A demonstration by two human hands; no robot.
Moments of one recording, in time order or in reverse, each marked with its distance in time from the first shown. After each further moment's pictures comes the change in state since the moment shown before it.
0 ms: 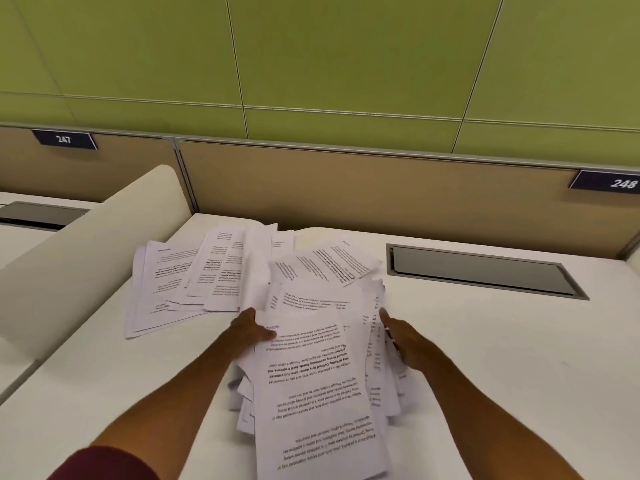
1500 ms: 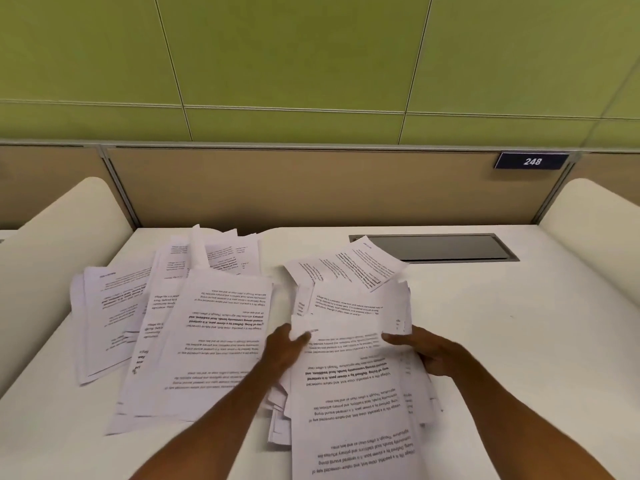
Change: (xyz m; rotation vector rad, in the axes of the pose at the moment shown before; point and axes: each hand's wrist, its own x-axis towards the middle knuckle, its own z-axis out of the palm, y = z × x) left_hand -0.018 0.019 0.076 0.125 -0.126 0.260; right_hand -0.047 0.049 -0.044 0.217 -0.134 -0.005
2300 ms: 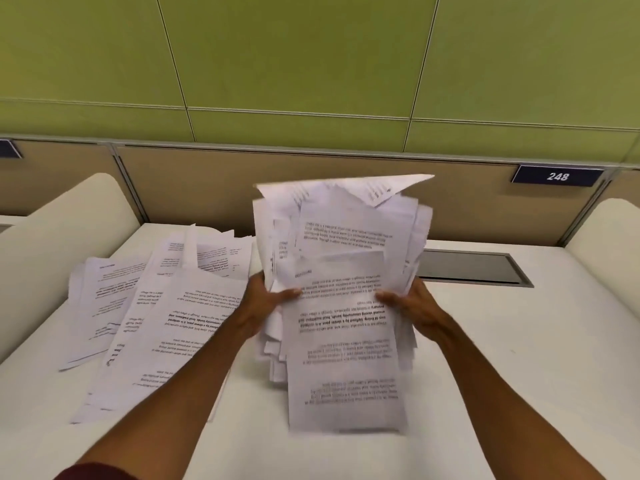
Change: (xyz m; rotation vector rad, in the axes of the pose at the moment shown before) left_hand 0.024 0.090 -0.027 -0.647 0.081 0.178; right_hand 0.009 -0.099 -0.044 -0.090 0.020 -0.597
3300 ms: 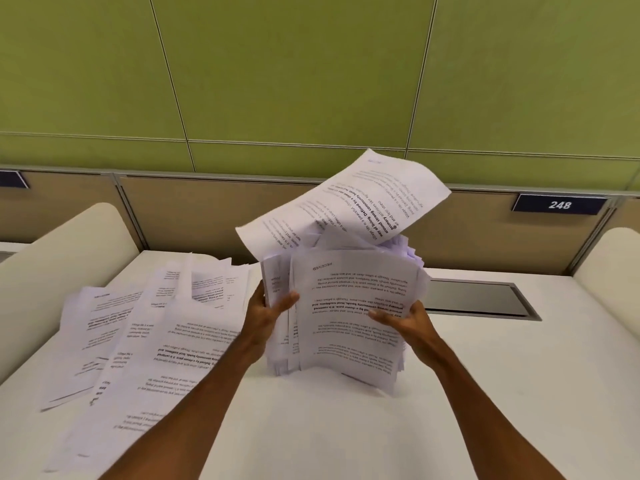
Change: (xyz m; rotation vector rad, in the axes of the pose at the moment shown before) left_hand 0.028 0.007 0.024 -0.046 0.072 0.213; right_hand 0.026 -0.007 -0.006 -0.072 0.109 -0.044
